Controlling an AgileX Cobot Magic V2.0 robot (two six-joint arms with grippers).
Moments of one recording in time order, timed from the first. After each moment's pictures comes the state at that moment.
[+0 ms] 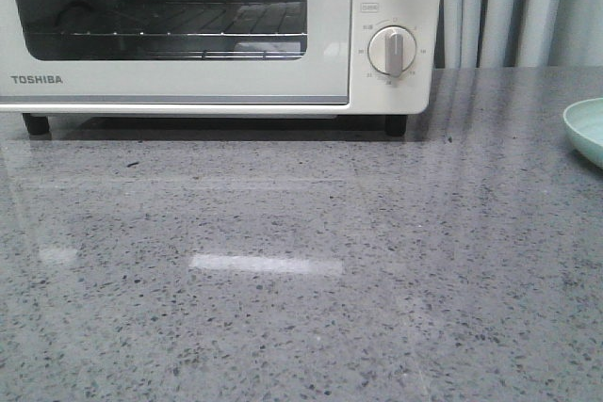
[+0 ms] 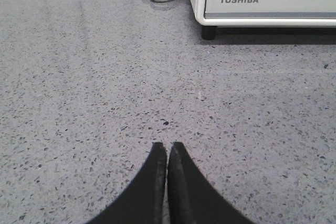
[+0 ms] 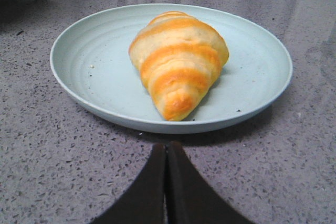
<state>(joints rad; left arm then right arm) -0.06 0.00 0.00 0.05 0.34 0.03 -0.06 -0.01 0.01 -0.07 0.34 0.02</state>
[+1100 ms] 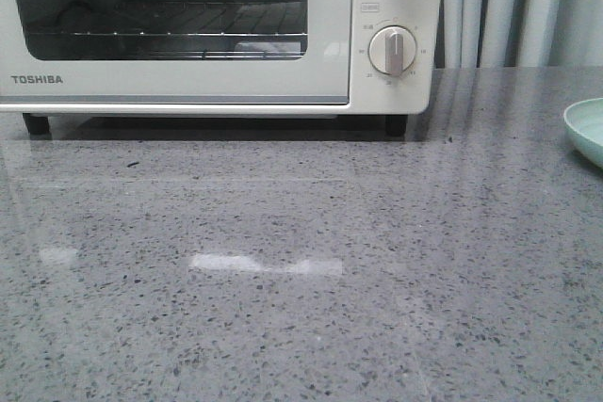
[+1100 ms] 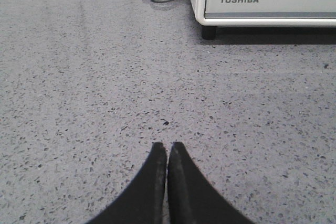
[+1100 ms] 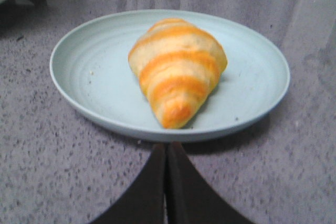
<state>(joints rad) -0.06 0.00 0.00 0.05 0.34 0.03 -0.06 -0.01 0.01 -0.08 0.28 0.02</state>
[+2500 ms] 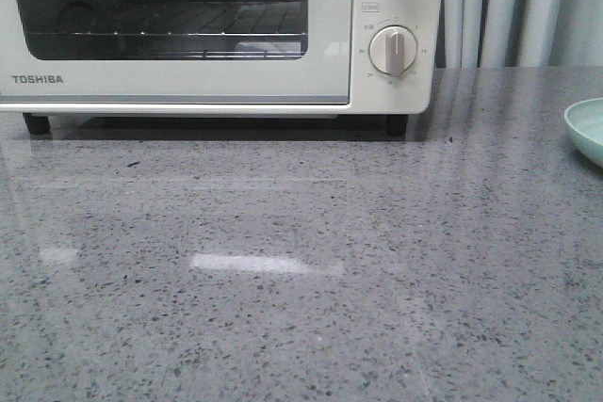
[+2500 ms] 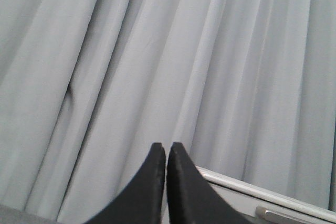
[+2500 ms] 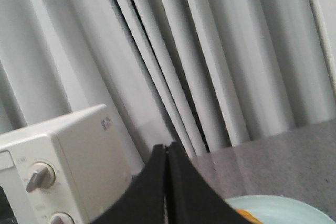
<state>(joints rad) -0.06 0.00 0.00 -0.18 -0.48 -0.06 -0.06 -0.01 -0.19 -0.11 0.03 0.43</state>
